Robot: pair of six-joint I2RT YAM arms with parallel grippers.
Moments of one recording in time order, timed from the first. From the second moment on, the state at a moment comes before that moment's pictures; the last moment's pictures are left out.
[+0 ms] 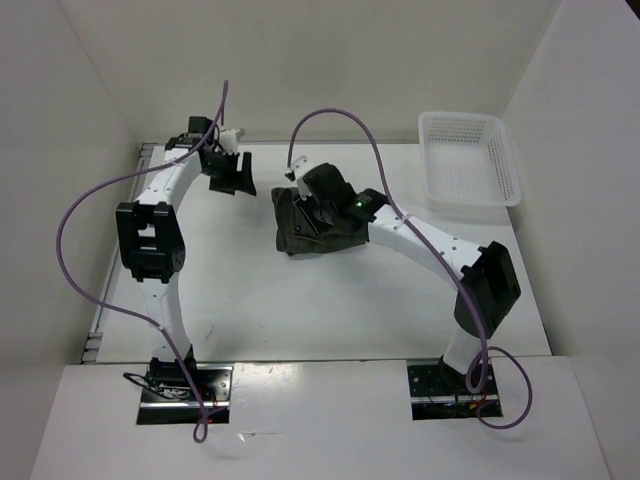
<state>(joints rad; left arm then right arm) -0.02 2.13 1.87 -0.82 0.41 0.05 0.79 1.71 1.53 -0.54 0.16 -0.02</state>
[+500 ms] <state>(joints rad) -0.17 2.24 2.03 -0.89 0.52 0.05 0.79 1.87 1.44 -0.31 0.16 -0.10</state>
